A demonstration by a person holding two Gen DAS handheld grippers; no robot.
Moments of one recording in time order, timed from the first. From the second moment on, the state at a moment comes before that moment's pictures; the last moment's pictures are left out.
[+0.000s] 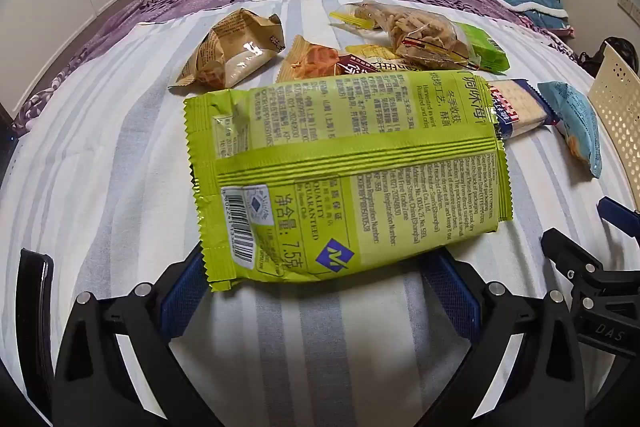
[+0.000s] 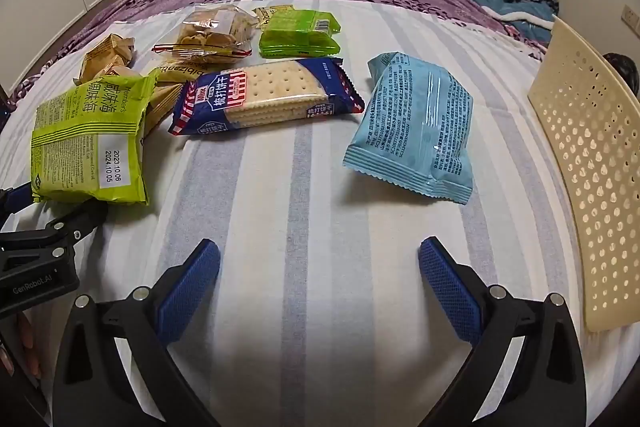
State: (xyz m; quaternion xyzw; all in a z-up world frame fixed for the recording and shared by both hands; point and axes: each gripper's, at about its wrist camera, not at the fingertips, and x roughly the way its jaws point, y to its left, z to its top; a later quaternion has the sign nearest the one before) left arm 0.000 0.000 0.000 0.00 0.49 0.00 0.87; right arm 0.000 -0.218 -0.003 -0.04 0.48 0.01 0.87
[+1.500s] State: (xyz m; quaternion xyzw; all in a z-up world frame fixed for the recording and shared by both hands) left arm -0.002 0.005 0.004 0.00 0.49 0.00 0.87; right arm 0.001 -0.219 -0.005 -0.04 0.48 0.01 0.87
